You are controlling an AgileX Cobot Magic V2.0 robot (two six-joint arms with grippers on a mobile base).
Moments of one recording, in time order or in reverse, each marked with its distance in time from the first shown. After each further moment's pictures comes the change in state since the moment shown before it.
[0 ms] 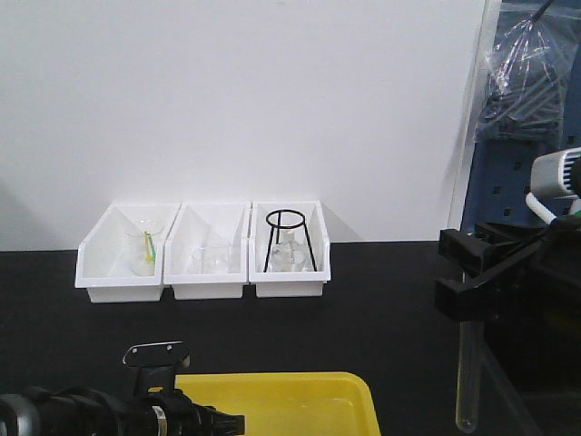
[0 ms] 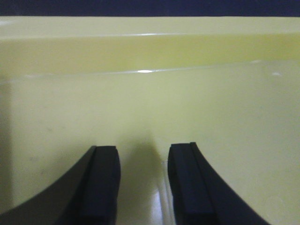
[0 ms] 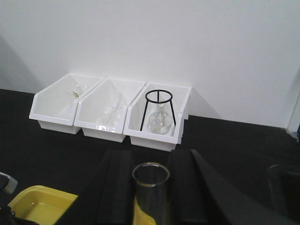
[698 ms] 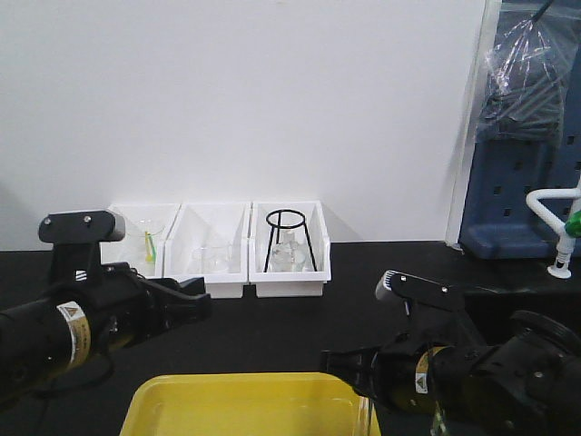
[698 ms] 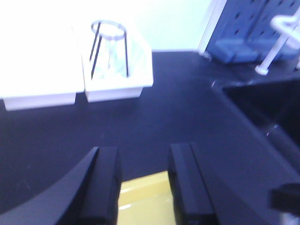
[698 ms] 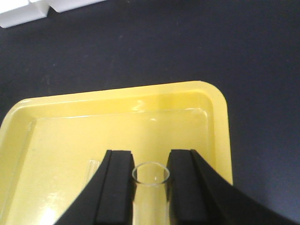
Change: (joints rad) left arm 0.000 -0.507 0.000 0.000 0.001 0.127; right arm 0.000 0.548 -0.048 0.508 -0.035 -0.037
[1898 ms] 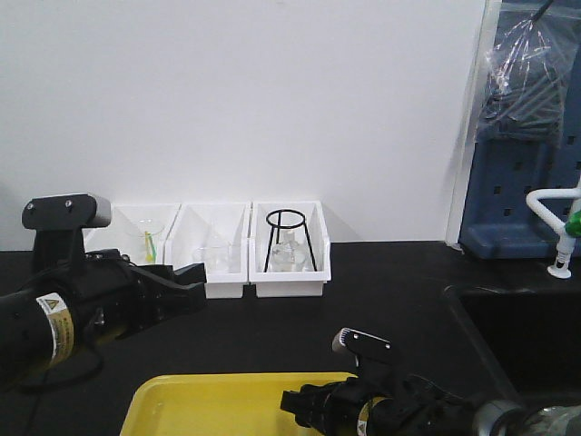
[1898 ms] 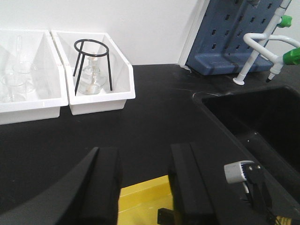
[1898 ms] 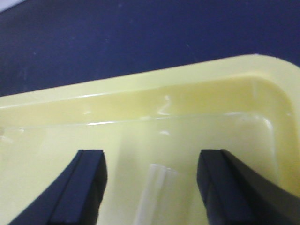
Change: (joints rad) left arm 0.000 -0.042 0.000 0.001 -0.047 -0.003; right arm 0.000 0.396 -0.018 0.002 -0.474 0.039
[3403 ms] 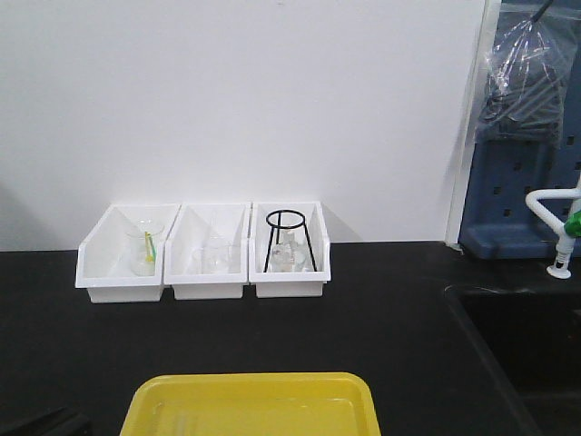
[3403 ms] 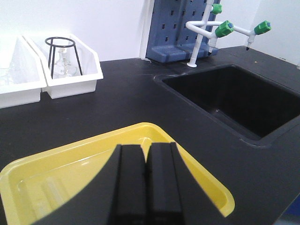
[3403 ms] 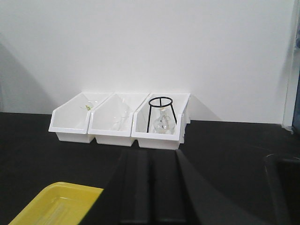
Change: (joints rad) left arm 0.000 -0.647 0.538 0.015 -0.129 0.089; right arm 0.000 -1.373 0.364 -0.450 0.503 -0.009
